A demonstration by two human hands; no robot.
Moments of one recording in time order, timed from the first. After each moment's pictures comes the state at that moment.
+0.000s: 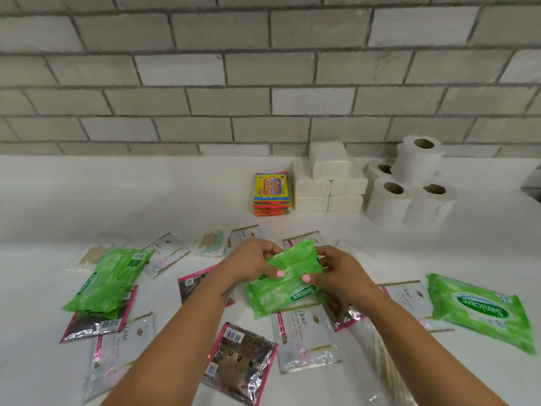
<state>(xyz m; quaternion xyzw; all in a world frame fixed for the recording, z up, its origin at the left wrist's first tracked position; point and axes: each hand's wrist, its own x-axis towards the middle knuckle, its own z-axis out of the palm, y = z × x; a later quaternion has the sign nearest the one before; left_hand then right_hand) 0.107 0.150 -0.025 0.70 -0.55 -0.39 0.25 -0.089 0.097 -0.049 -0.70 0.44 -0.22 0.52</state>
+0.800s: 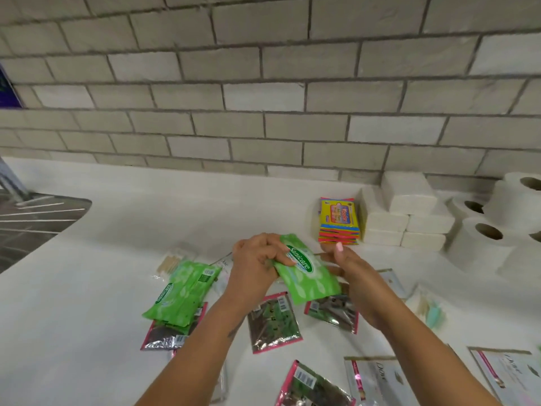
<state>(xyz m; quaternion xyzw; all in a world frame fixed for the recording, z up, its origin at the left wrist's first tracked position) 0.201 0.200 -0.016 0.64 -0.55 -0.06 0.53 0.023 0.109 -0.012 -0.60 0.32 -0.25 0.68</state>
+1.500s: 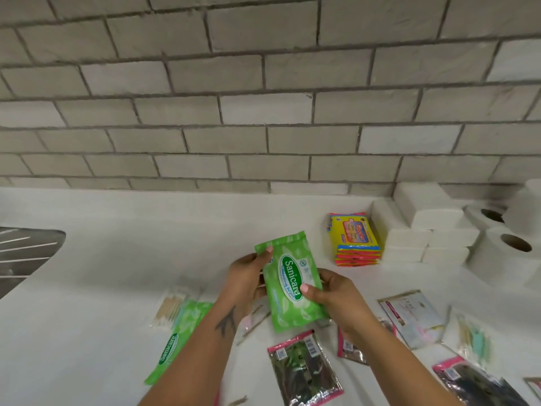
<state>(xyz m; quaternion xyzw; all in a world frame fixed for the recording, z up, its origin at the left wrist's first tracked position) 0.278 0.165 -0.001 0.62 -0.21 -0.45 0.61 0.121 0.105 -0.035 -0.55 0.38 -0.28 0.69</state>
